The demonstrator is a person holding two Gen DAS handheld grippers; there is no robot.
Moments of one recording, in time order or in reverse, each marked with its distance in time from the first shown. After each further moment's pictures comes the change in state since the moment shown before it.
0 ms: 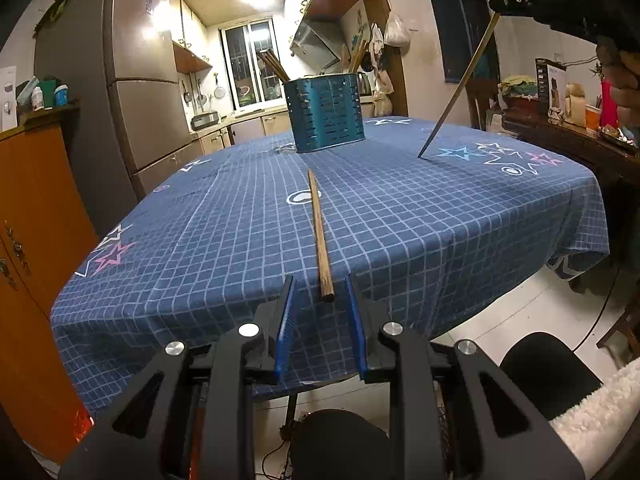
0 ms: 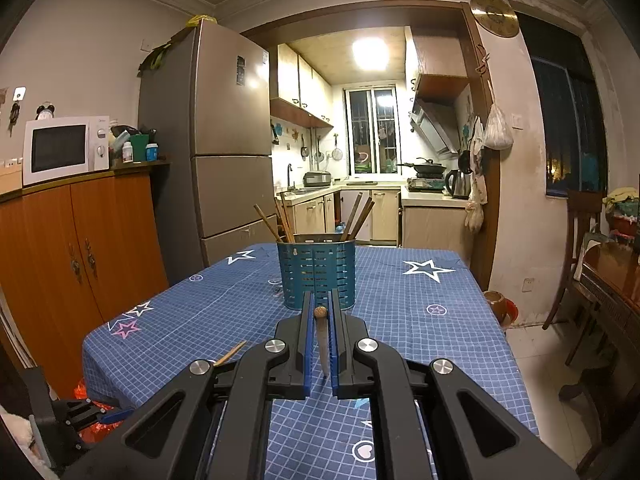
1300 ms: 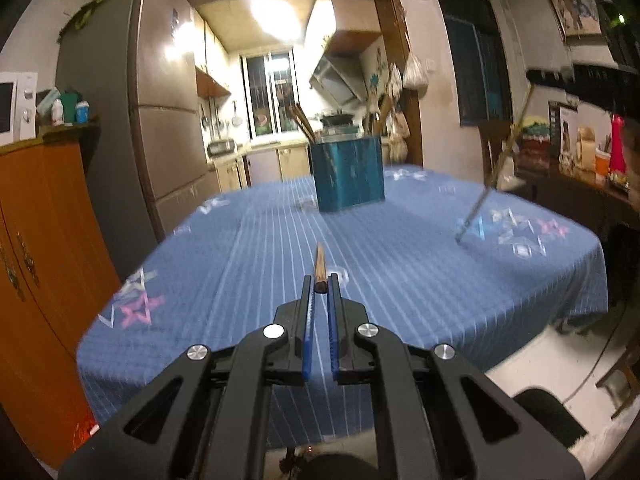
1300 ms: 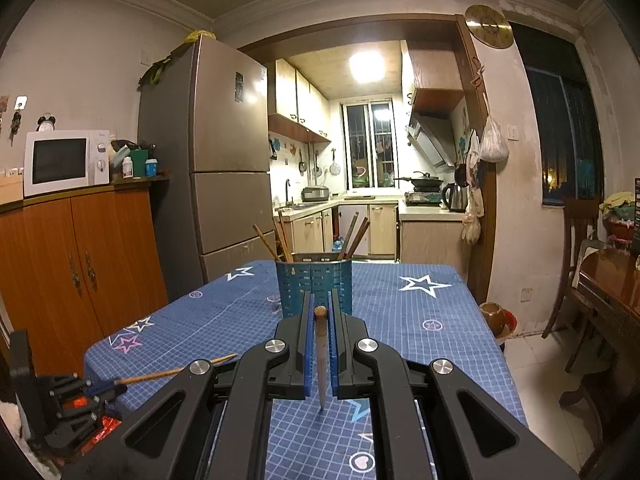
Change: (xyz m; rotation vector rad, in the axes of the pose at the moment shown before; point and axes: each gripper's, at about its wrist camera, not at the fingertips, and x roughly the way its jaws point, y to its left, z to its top) left arm -0.025 0.022 0.059 -0.063 -0.152 0.040; right arm -0.009 -0.005 0.012 0.008 -0.061 -0.004
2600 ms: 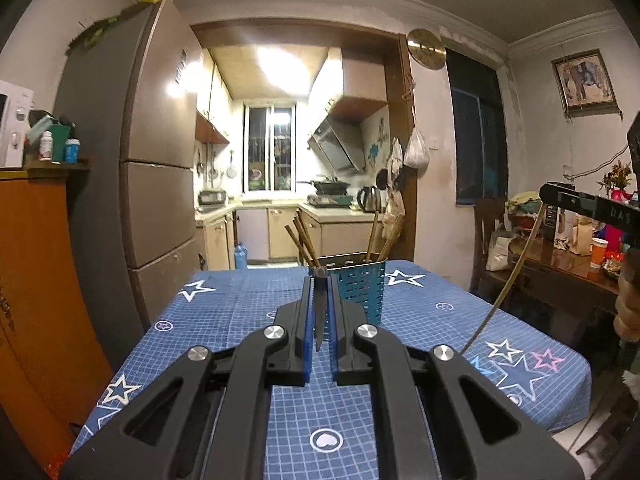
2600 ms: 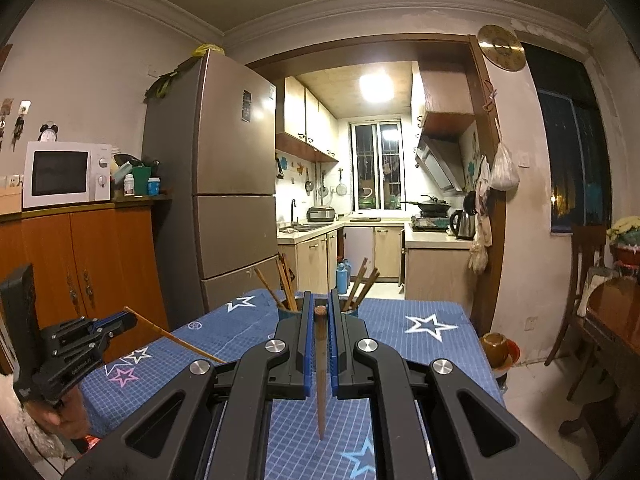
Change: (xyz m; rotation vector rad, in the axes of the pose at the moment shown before) left arm 0.031 0.028 0.128 -0.107 -0.191 -0.080; right arm 0.031 0.006 0.055 -0.040 -0.065 0.017
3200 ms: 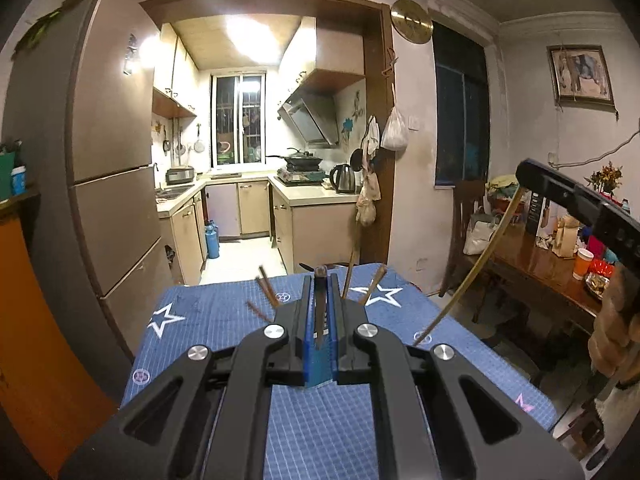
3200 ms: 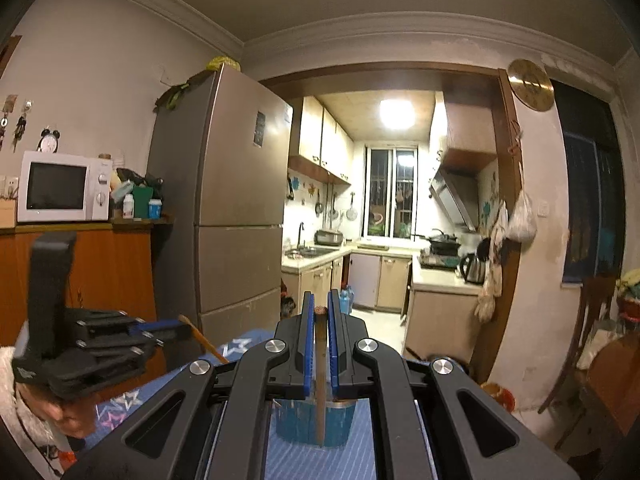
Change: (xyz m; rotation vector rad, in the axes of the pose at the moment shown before) left arm 0.097 -0.014 0.142 0.030 0.151 -0.101; right arm 0.063 0.012 0.129 -0.088 -0.063 0.029
